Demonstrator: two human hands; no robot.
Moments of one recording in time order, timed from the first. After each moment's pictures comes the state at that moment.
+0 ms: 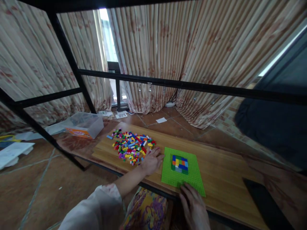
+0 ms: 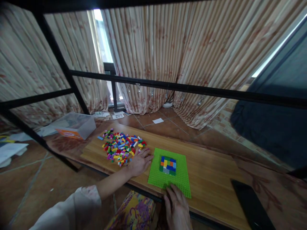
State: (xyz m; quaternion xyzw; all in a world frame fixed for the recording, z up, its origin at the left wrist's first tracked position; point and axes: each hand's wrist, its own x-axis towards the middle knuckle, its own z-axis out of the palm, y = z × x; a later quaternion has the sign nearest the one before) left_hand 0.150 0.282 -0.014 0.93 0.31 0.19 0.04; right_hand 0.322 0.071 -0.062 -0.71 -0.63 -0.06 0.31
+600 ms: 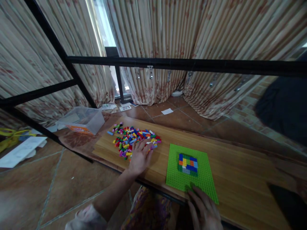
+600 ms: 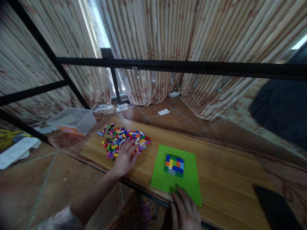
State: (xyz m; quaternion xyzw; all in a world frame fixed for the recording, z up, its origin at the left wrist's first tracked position) left_hand 0.102 0.289 0.008 0.85 0.43 0.29 0.01; right_hand 0.335 0.062 -0.071 -0.69 -0.67 -0.11 0.27
